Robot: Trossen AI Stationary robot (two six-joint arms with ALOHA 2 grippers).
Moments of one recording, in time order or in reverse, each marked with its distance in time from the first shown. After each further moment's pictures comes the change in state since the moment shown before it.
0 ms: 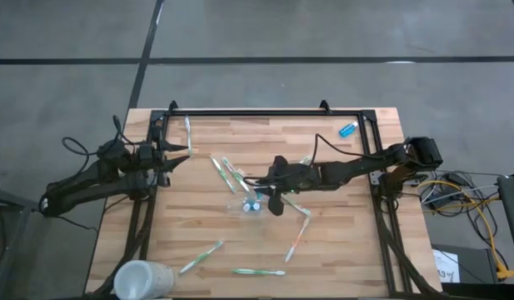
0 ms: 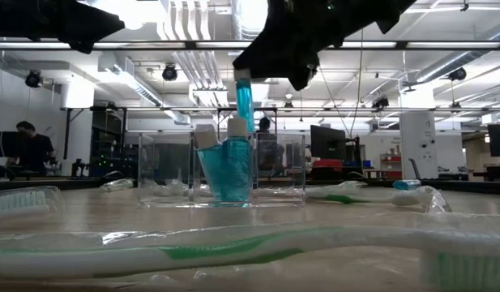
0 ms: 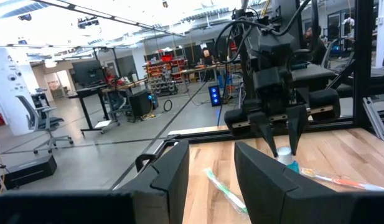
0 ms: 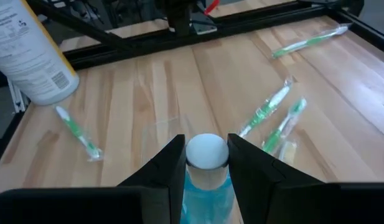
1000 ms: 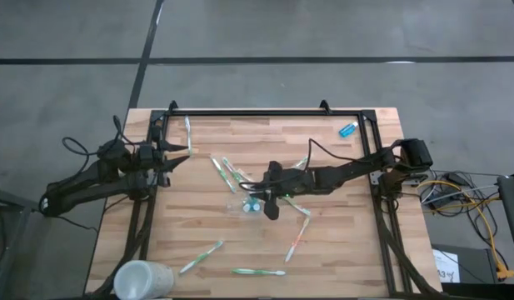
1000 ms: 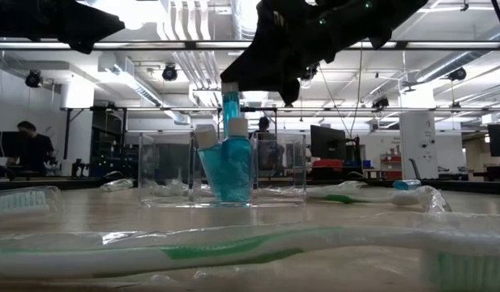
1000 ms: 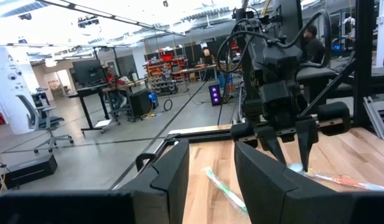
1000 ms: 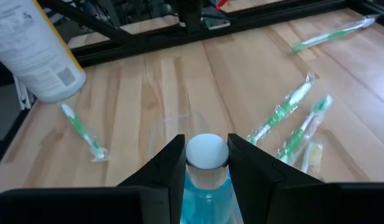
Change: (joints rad) left arm 0.000 0.000 0.000 -0.003 0.000 0.000; right arm 0.007 0.098 -0.009 0.120 -0.027 0.008
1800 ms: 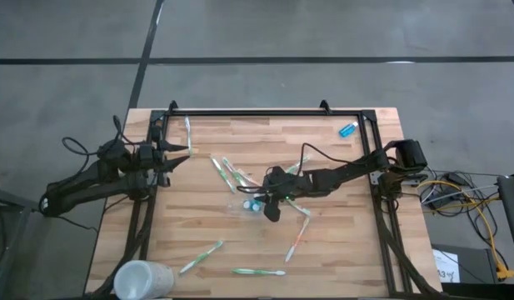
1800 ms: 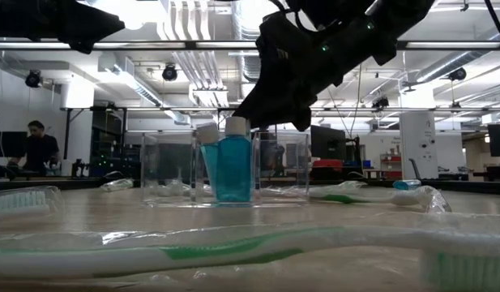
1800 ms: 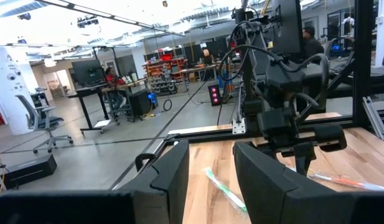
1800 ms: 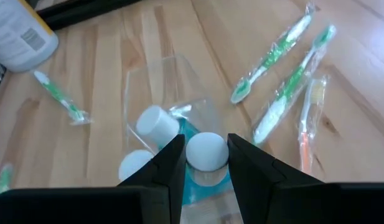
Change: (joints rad) left arm 0.000 0.000 0.000 0.000 0.000 0.000; right arm 0.000 0.046 -0.022 -0.079 -0.004 0.111
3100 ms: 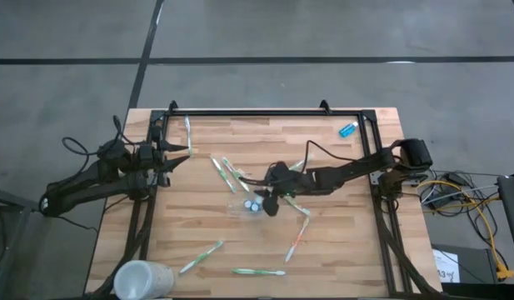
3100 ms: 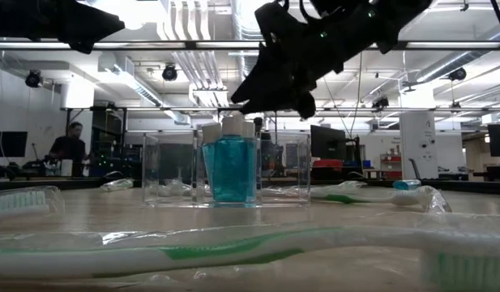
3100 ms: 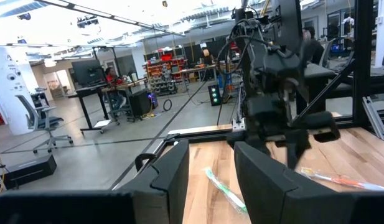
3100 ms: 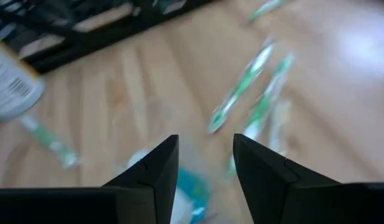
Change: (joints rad) left arm 0.000 0.000 0.000 0.000 0.000 0.000; right arm 0.000 -0.057 0.003 -0.001 0.129 0.061
